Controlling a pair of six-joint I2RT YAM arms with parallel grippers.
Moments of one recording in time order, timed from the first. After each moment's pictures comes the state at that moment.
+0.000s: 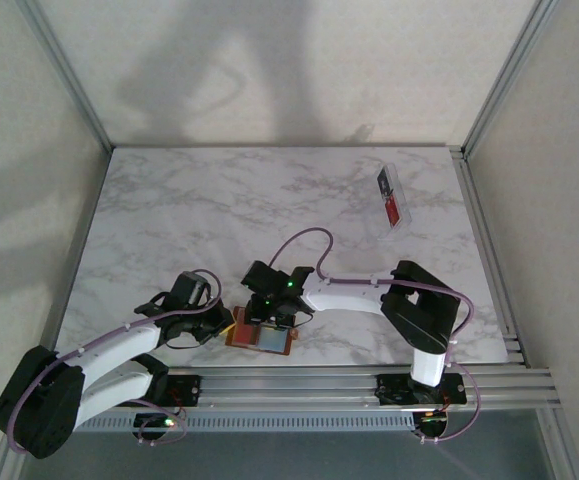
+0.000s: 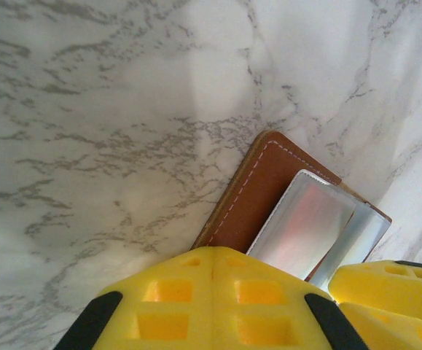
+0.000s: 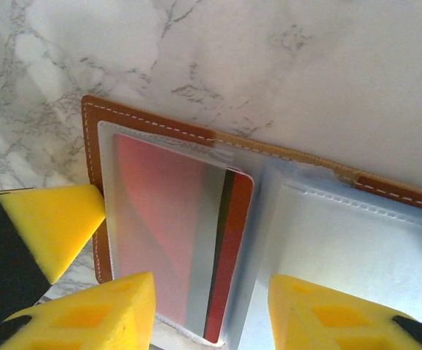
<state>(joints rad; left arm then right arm) -0.45 1.03 0.27 -0.28 0.39 -1.08 1.15 1.83 1.15 -0.48 -0.19 1.16</state>
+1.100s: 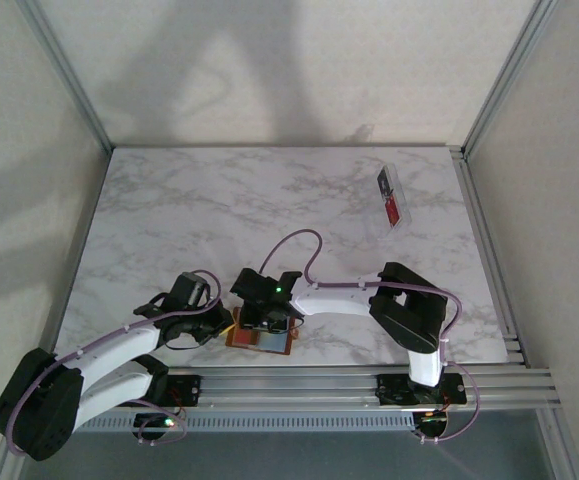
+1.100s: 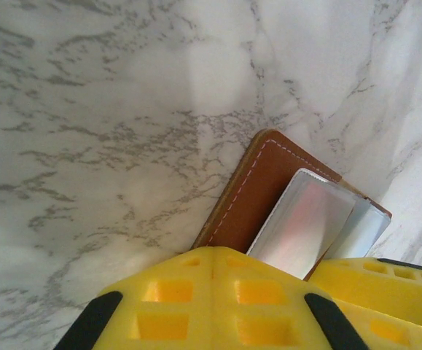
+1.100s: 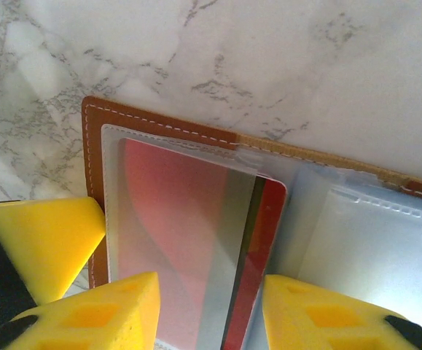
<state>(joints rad) -0.45 1.01 0.26 -0.28 0.39 -1.08 1.20 1.89 1.21 -0.51 -0.11 1.17</state>
